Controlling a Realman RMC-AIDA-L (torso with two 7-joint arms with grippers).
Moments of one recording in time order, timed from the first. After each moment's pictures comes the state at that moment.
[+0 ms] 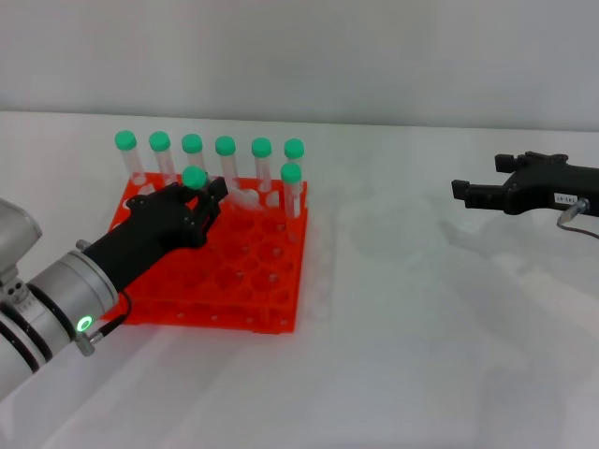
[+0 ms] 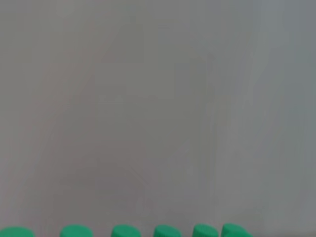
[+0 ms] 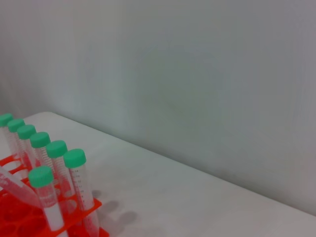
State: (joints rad) left arm -0.37 -2.08 1.44 0.43 0.69 1.02 -0.91; right arm 0.53 2.01 -1.23 -0.88 1.39 0.88 -1.35
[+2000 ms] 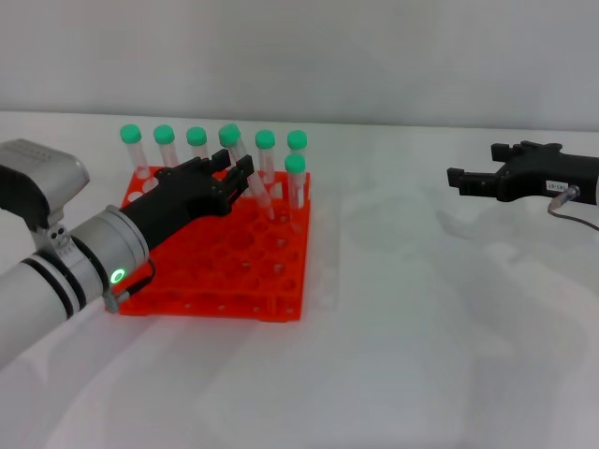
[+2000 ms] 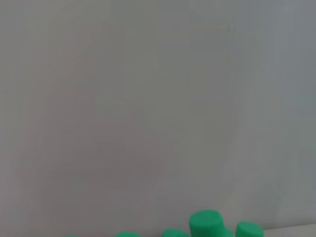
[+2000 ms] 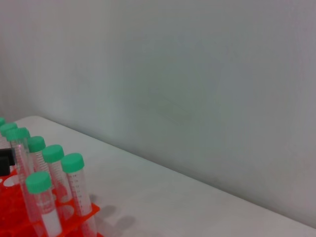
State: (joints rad) left arm -0.51 -2.07 1.45 0.39 0.69 0.87 -0.96; right arm 0.58 2.01 -1.22 -0.83 1.39 0.84 -1.35
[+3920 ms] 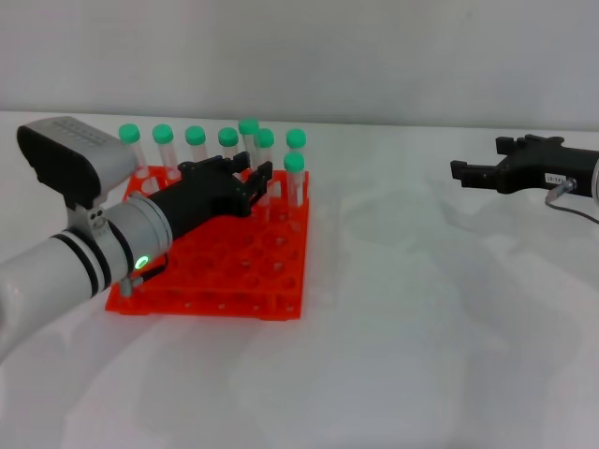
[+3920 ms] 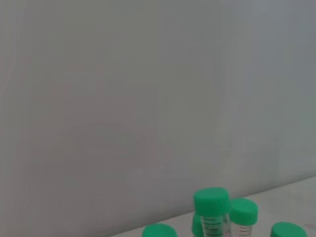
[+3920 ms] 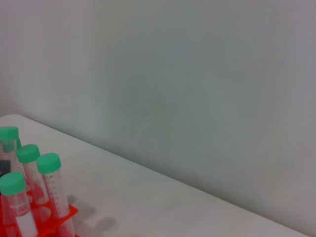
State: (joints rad) left arm -0.59 -2.07 1.45 0.38 0.81 0.76 -0.94; right arm 0.61 2.01 -1.23 -0.79 1.39 0.77 -1.36
